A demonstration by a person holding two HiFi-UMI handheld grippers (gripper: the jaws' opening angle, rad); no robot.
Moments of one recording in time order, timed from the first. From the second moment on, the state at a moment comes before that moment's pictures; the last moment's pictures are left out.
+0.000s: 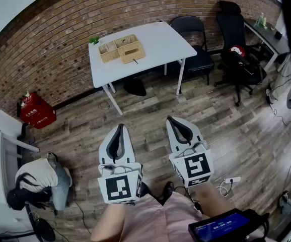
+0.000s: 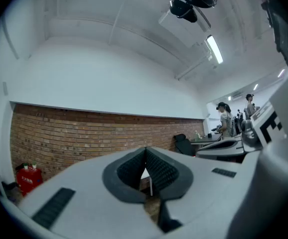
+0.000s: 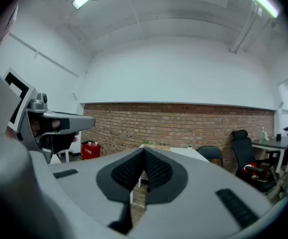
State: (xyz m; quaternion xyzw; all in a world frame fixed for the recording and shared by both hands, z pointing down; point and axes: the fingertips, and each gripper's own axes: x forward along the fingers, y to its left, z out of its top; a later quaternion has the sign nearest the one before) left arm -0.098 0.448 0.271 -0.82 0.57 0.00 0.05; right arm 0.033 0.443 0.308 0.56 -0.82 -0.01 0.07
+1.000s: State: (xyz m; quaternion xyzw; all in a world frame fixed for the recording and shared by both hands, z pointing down) left arm -0.070 0.428 0.308 -0.80 0.60 -0.03 0.03; right arm 0.071 0.415 0.339 0.53 -0.85 0.01 0.07
